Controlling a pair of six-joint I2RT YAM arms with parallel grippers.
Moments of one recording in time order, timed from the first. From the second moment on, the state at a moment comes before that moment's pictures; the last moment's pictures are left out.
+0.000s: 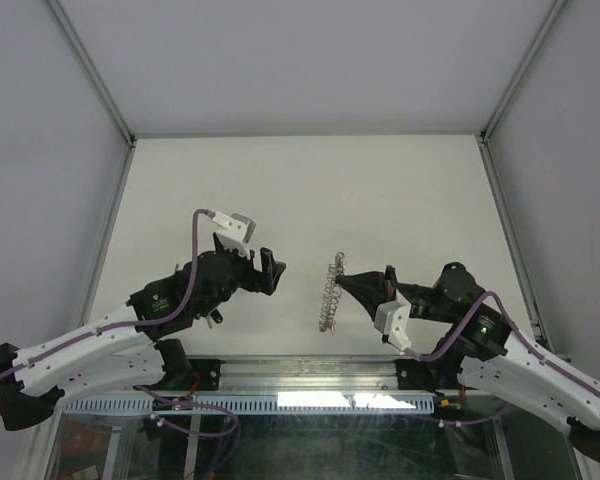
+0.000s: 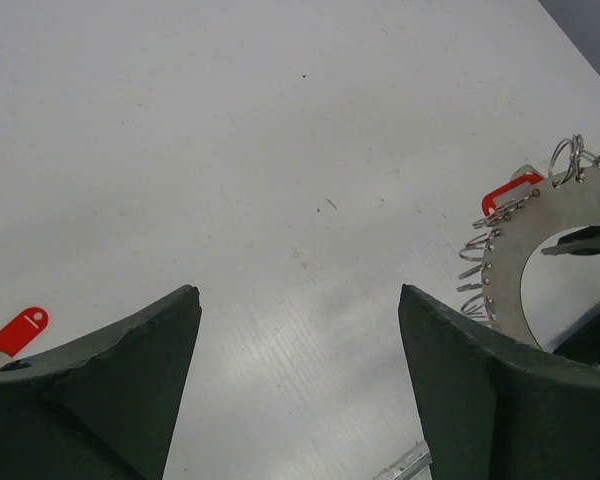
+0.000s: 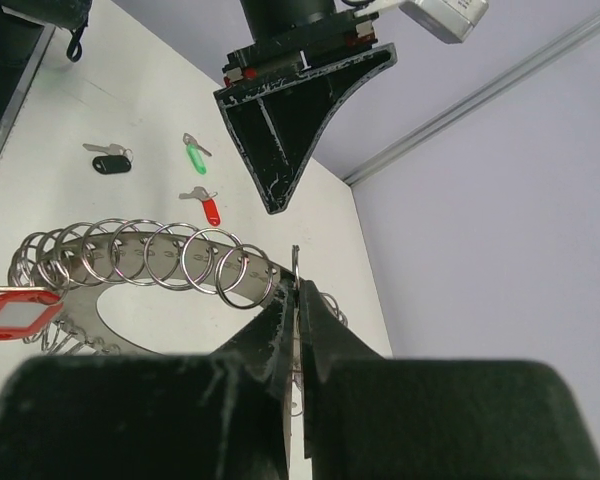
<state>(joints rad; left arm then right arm) -1.05 0.76 0.73 -0.31 -0.43 -0.41 0.97 0.45 0.50 -0.02 -0.46 -0.83</state>
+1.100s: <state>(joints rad) -1.05 0.69 0.67 -0.16 -0.36 -0.16 0.97 0.63 0.79 -0.22 -0.60 -1.07</state>
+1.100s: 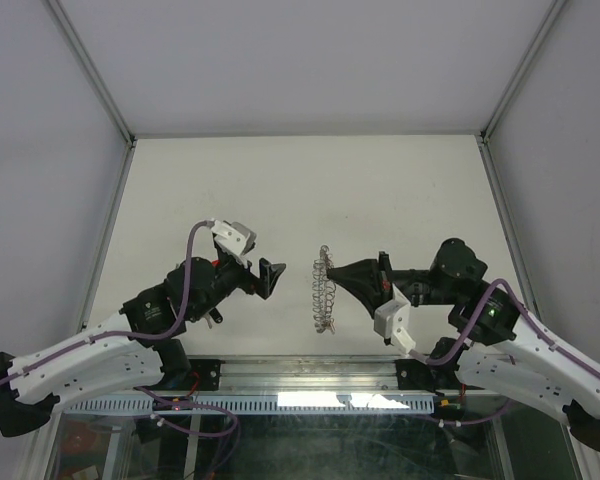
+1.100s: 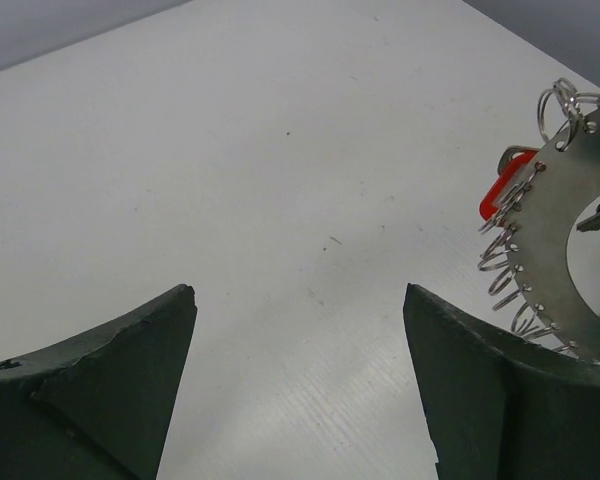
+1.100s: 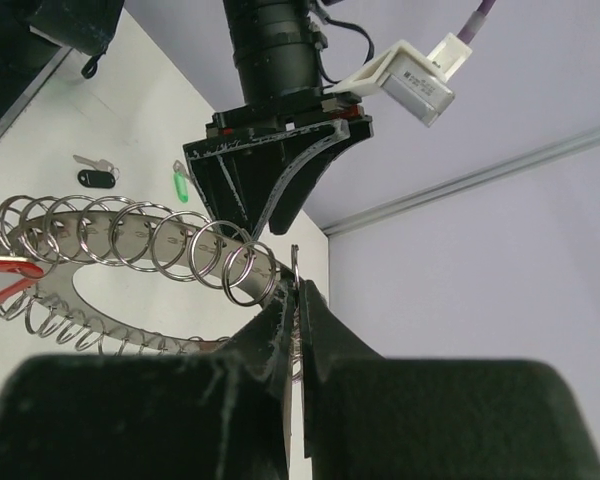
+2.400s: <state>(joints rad) -1.05 0.61 0.52 0.15 0.08 0.22 0.97 0.66 0.70 -0.24 -0.58 -0.82</state>
